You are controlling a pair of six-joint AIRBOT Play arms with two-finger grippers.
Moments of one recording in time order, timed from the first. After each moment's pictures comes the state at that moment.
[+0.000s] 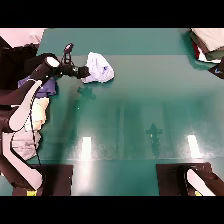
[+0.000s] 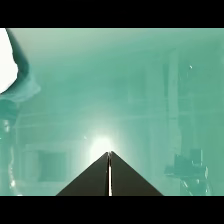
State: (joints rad) left arm -0.12 -1.89 1.68 0.79 -0.80 -1.18; right arm -0.25 -0.90 1.36 -1.20 1.32 1.62
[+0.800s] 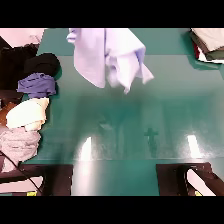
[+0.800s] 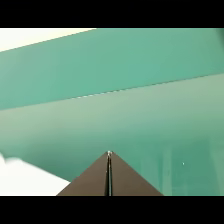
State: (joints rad) left arm -0.23 -1.42 2.04 0.45 -1.32 -1.03; right arm -0.25 -0.91 1.60 -1.20 1.19 1.62
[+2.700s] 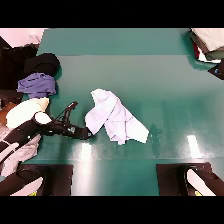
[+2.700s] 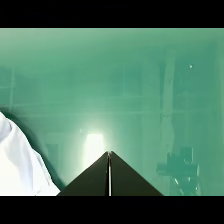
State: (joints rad) left arm -0.28 -1.10 0.48 0.66 -0.94 -1.12; right arm -0.25 -0.91 1.37 -1.20 1.35 1.56
